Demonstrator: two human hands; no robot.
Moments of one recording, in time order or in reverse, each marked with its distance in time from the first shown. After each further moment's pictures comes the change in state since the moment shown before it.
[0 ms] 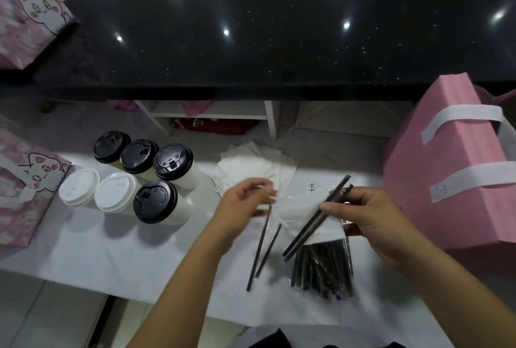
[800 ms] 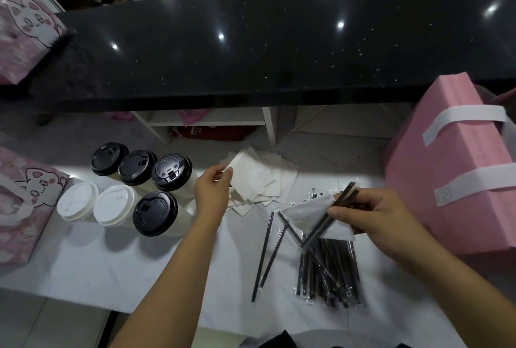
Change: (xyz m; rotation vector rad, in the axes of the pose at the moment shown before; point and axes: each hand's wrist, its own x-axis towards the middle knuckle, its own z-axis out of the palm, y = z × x) left_hand 0.086 -0.033 -0.051 0.168 0.548 0.156; right_hand 0.008 0.006 -0.010 -0.108 0.034 -0.166
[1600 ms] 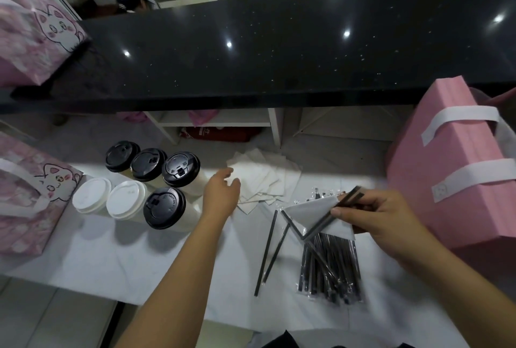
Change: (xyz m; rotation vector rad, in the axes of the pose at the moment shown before) left_hand -0.014 0.012 -0.010 0.378 -0.142 -0.008; right_hand -0.012 -0.003 0.002 0.039 -0.013 -0.049
